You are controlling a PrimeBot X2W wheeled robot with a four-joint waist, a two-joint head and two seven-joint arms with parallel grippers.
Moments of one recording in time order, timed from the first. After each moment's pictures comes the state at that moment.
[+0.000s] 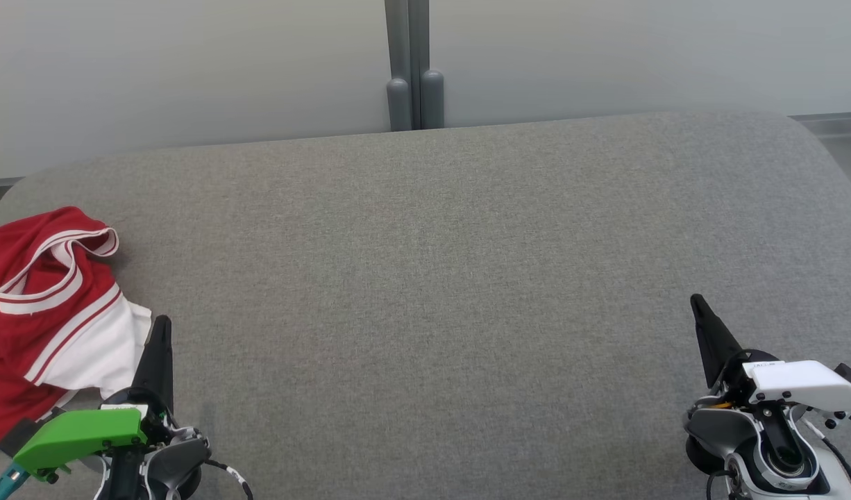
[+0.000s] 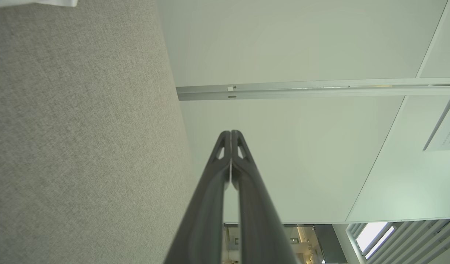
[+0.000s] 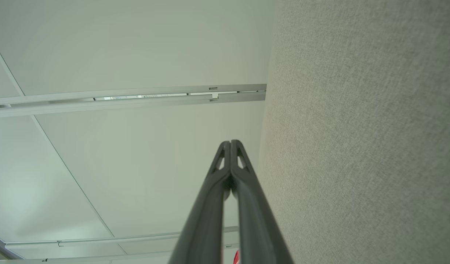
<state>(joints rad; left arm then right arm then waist) -0.13 0.05 0.13 0.27 -1.61 -0.13 0.12 -0.14 -0.05 -0.10 0.27 1.61 0.13 0.10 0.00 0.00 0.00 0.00</state>
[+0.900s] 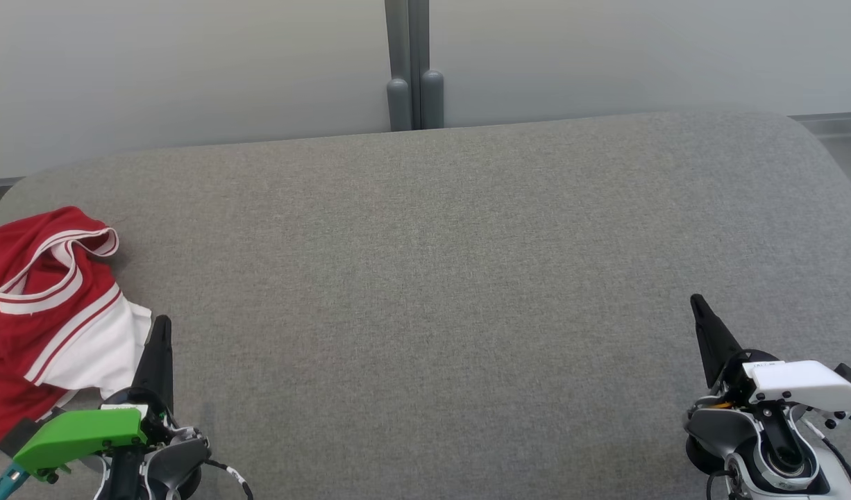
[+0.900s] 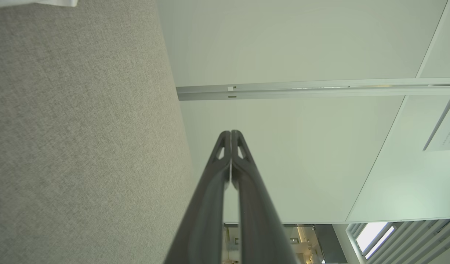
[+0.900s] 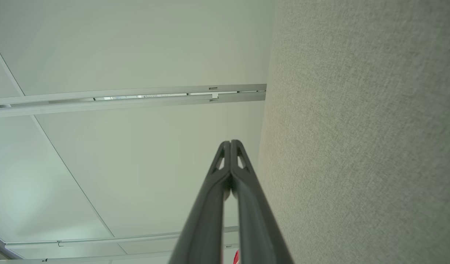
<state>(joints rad) -0.13 0.05 0.13 0.27 -1.61 -0.13 0.12 -0.14 -0.05 -0.10 0.27 1.61 0.13 0.10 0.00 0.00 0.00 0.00</state>
